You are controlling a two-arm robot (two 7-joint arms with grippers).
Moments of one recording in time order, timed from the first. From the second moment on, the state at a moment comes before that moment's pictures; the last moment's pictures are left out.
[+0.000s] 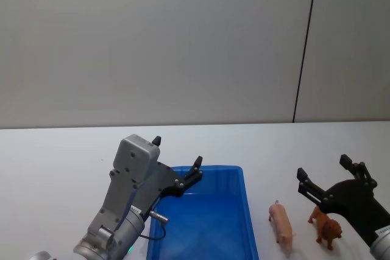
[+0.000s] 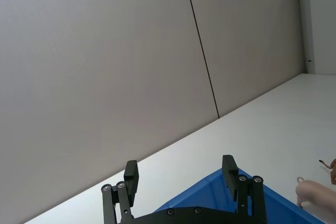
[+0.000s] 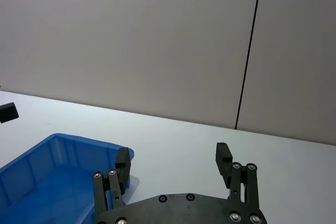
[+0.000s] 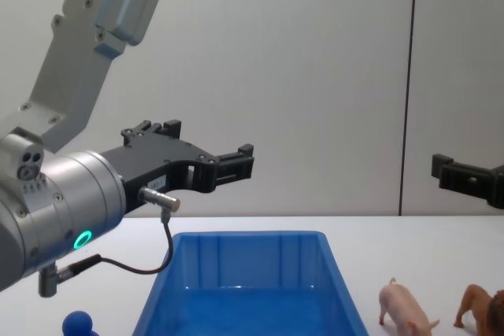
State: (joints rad) left arm -0.24 0.38 0.45 -1.63 -0.20 0.01 -0.01; right arm -0.01 0.34 -0.23 -1.77 0.29 0.03 0.07
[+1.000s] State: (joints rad) left arm -0.24 0.38 0.45 -1.63 -0.20 0.01 -0.01; right arm -0.01 0.34 -0.22 -1.76 0.29 0.03 0.07
